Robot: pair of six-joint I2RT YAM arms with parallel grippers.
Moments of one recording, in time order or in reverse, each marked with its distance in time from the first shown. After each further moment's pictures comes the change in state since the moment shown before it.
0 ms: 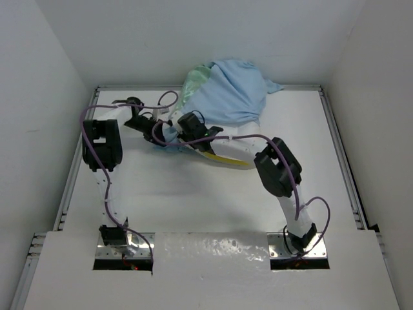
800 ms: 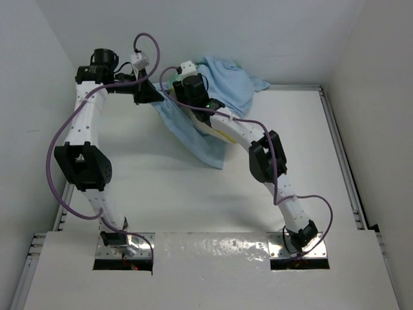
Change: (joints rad) left arm 0.014 -0.371 0.327 -0.262 0.365 0.144; right arm -0.161 0.306 0.630 0.161 0.103 0.306
